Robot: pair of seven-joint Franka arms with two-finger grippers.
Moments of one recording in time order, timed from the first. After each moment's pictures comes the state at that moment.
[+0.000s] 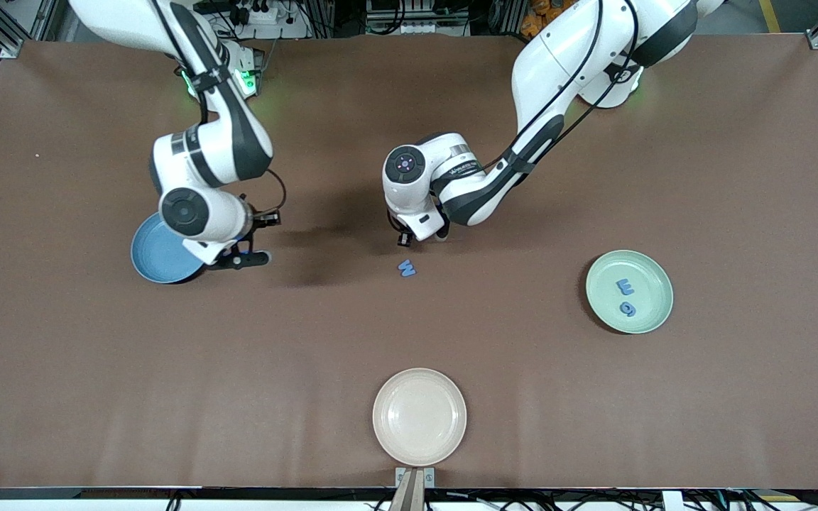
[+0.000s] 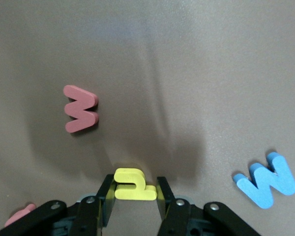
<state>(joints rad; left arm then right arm) -0.51 0.84 -0.47 -1.59 0.39 2.30 -2.50 0.51 0.28 -0.11 -2.03 0.14 1.97 0.22</state>
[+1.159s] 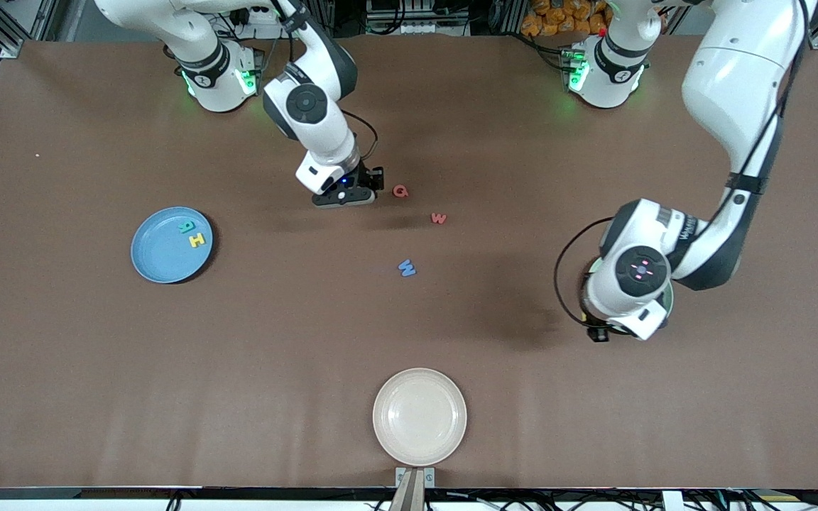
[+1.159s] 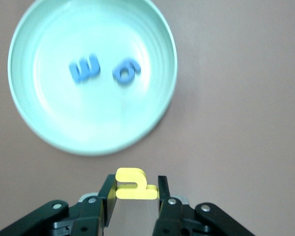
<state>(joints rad) 0.04 0.66 -0.36 -1.60 0.39 2.10 -2.07 0.61 0.28 0.22 -2.26 0.06 2.62 0.73</state>
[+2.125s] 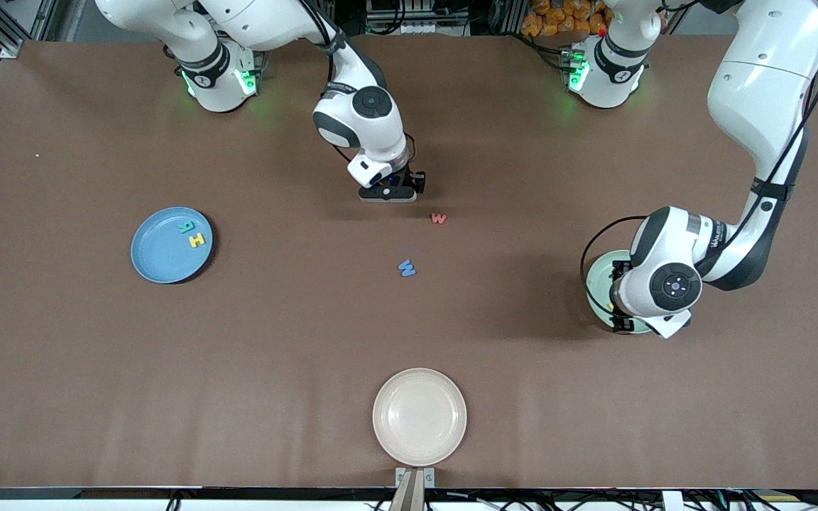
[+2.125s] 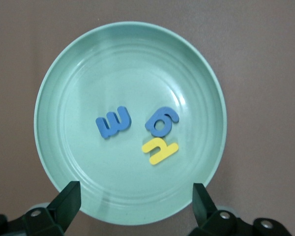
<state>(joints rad) 0.11 0.66 -0.38 -1.67 0.39 2.04 -1.93 0.68 0.52 0.27 -2.10 -0.24 2.71 1.19</state>
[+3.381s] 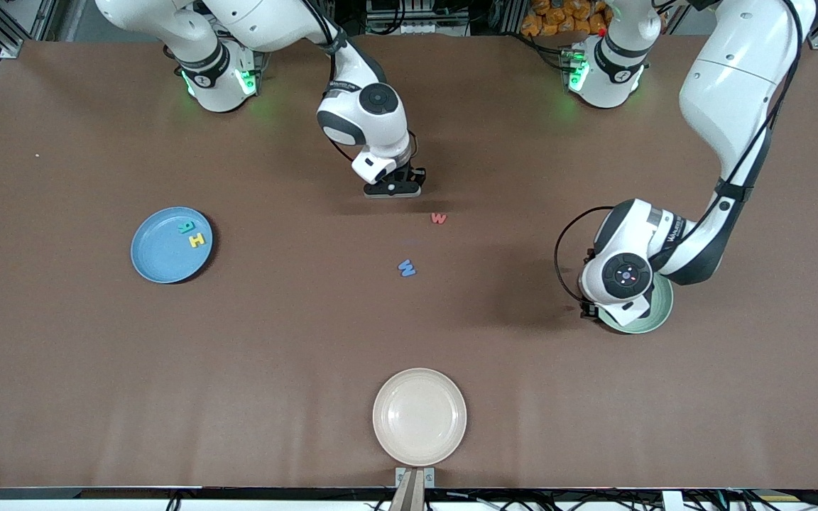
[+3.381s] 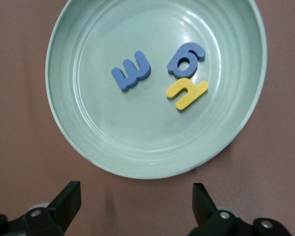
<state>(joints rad) 0.03 0.66 -0.39 -1.73 0.39 2.04 -1.93 0.68 0.53 0.28 -2.11 -0.30 2.69 1.20</state>
